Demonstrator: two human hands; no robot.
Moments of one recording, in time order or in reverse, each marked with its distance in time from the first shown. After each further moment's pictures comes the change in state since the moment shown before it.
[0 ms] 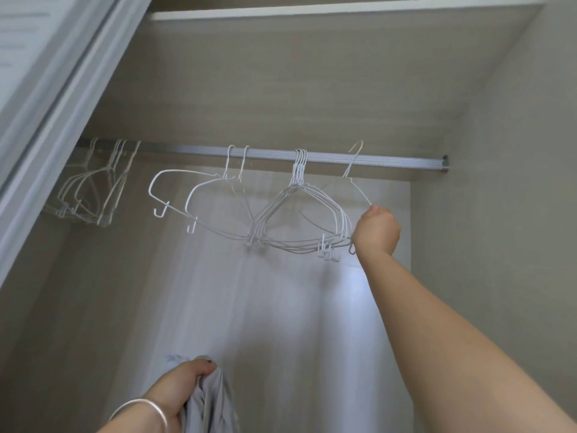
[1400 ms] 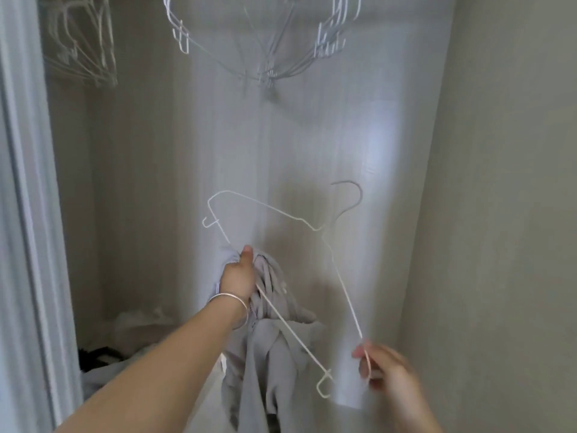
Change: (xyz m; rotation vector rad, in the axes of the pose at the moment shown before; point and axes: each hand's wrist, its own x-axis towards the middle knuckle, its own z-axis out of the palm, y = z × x) left_hand -0.050 -0.148 -0.043 0.487 0.322 -0.160; right_hand -0.363 0.233 -0.161 0.436 -0.793 0.822
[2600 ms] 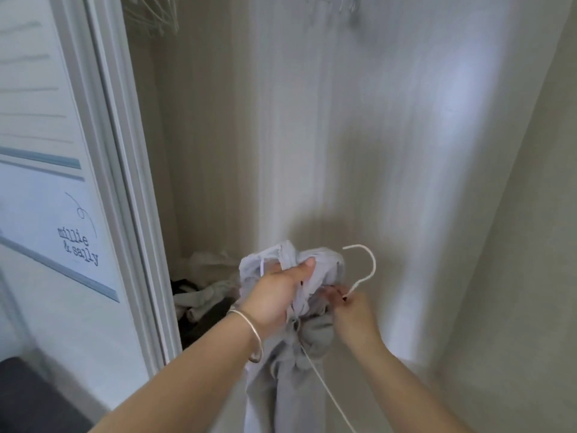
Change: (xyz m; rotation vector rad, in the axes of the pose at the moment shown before) left_hand -0.090 -0.051 -0.072 -0.329 -0.472 -0.104; right_hand -0.009 0.025 0.128 -0.340 -0.153 -0.068
